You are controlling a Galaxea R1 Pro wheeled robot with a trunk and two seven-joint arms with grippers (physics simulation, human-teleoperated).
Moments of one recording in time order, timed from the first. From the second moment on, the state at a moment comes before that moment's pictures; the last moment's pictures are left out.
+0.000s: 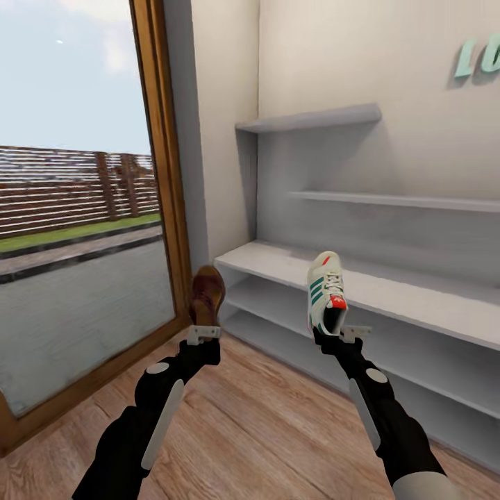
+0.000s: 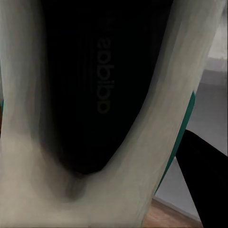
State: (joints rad) left arm -0.39 -0.09 -0.20 -1.46 0.14 0.64 0.01; right arm -0.47 0.00 -0.03 -1.14 -0.08 0.19 0.02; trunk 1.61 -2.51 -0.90
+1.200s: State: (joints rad) left arm -0.39 -0.09 -0.20 -1.46 0.14 0.64 0.01; right arm -0.47 0.00 -0.03 -1.14 -0.08 0.19 0.02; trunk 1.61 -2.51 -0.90
